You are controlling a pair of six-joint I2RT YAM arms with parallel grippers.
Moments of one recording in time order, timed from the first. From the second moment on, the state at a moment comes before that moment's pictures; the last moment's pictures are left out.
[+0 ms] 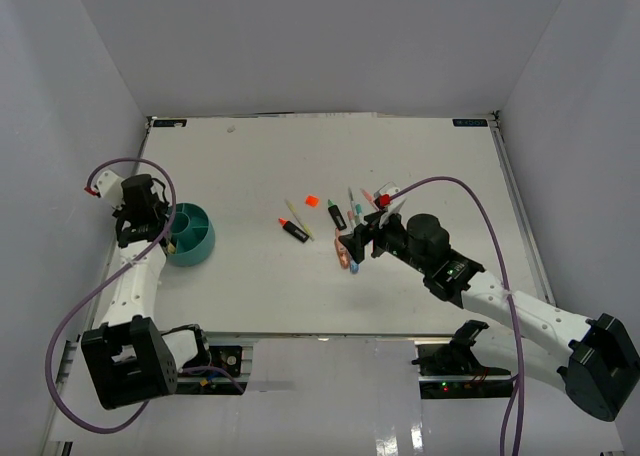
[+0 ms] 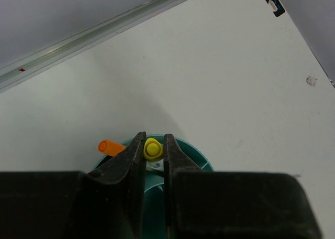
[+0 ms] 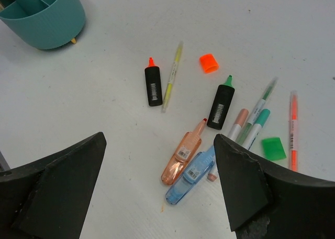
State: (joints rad) left arm 0.22 1.11 0.76 -0.16 -0.45 -0.61; right arm 0.80 0.97 0.54 0.22 -0.05 0.12
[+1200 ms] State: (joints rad) left arm 0.24 1.01 0.93 -0.48 -0.21 -0.53; right arm 0.65 1.22 0.75 -0.04 0.00 0.19
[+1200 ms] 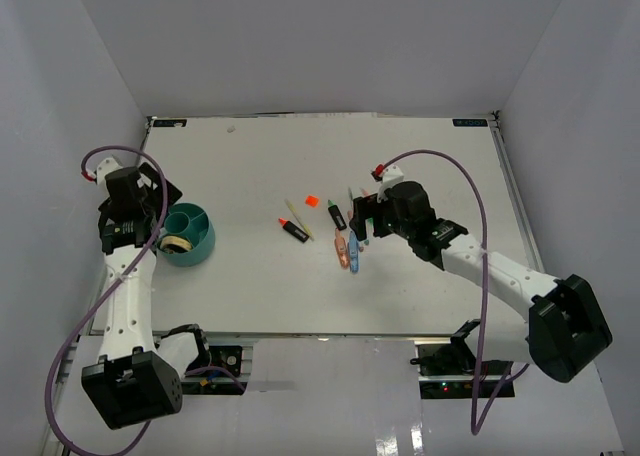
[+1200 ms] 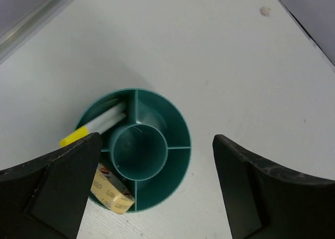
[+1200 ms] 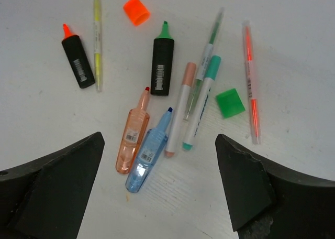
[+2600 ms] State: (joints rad) left arm -0.02 1.04 0.98 -0.53 0.24 -0.36; right arm 0.64 1.68 0.90 -0.16 0.15 0.28
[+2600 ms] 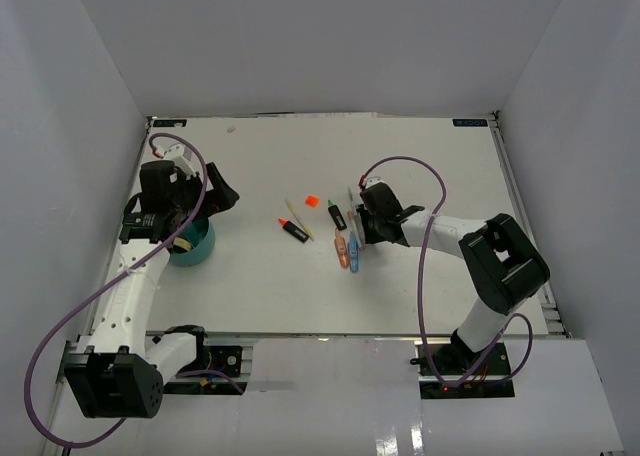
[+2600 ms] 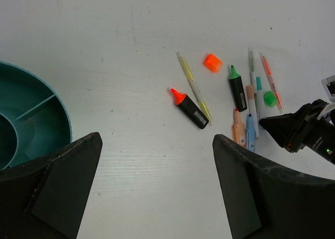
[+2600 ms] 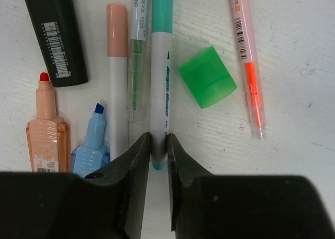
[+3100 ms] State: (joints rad) left arm -0.03 1.08 1.07 -0.56 0.44 -0.47; right arm 0.64 1.49 0.87 -0.15 0.12 0.24
